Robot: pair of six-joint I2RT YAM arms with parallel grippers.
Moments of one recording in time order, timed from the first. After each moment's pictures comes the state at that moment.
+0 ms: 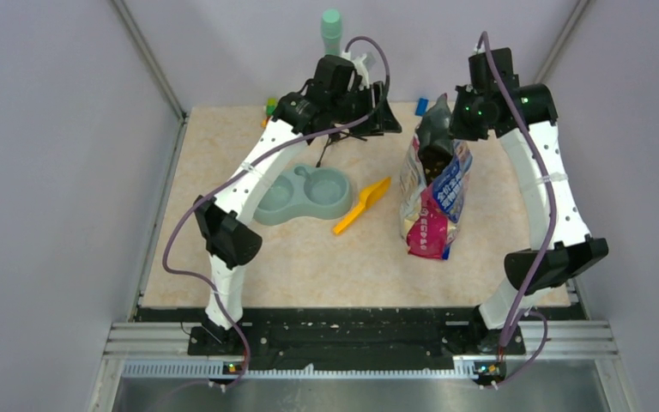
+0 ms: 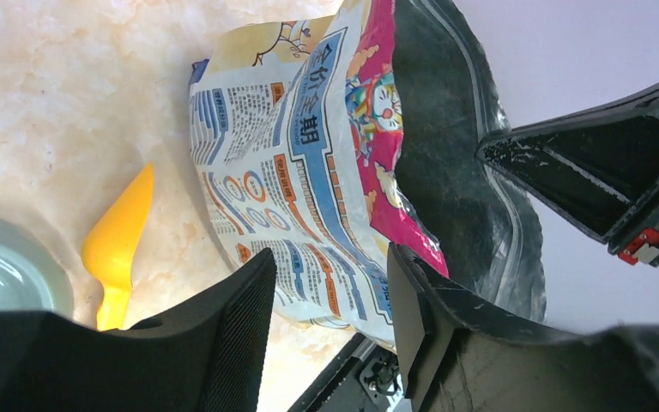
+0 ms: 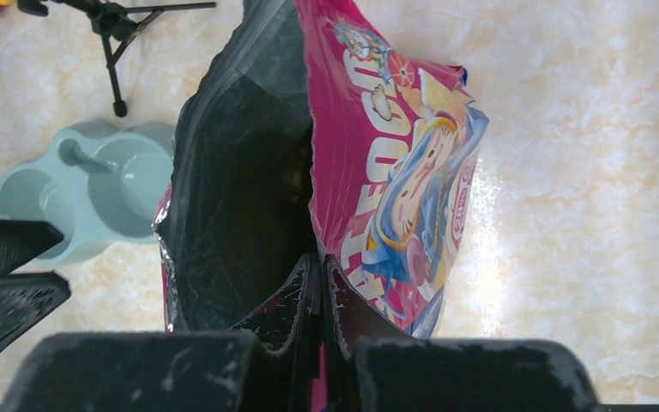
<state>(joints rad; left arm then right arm) -0.63 2.05 2.32 -0.77 0.39 -0.63 0.27 1.64 2.08 -1.26 0.12 0.41</state>
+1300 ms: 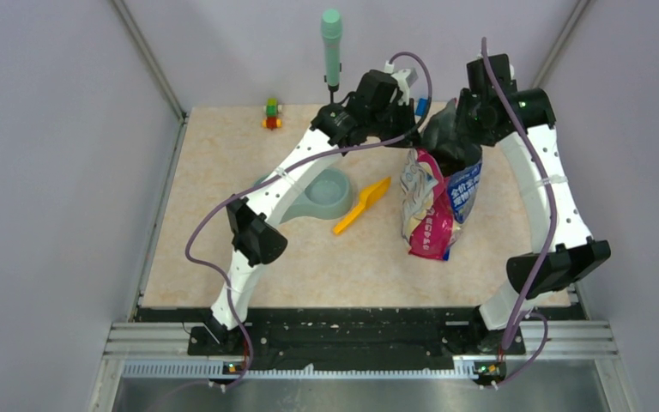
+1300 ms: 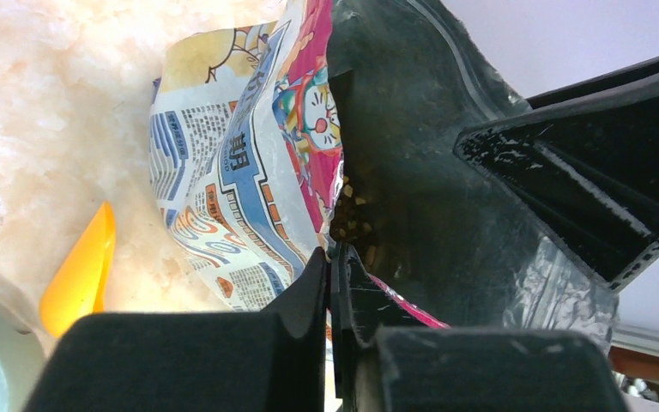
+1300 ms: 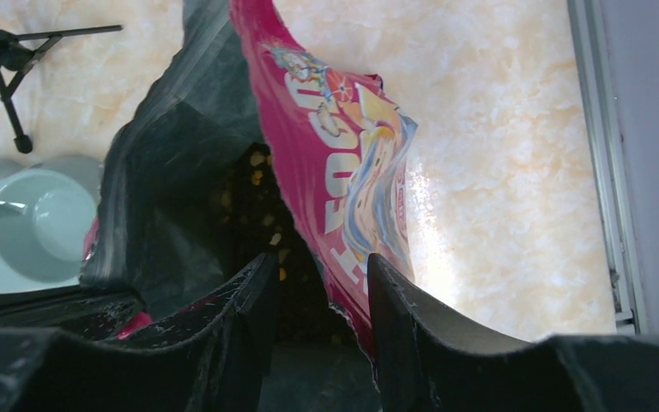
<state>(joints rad) -0.77 2.22 2.52 -0.81 0.26 -0.54 0.26 1.62 2.03 -1.27 0.31 0.39</state>
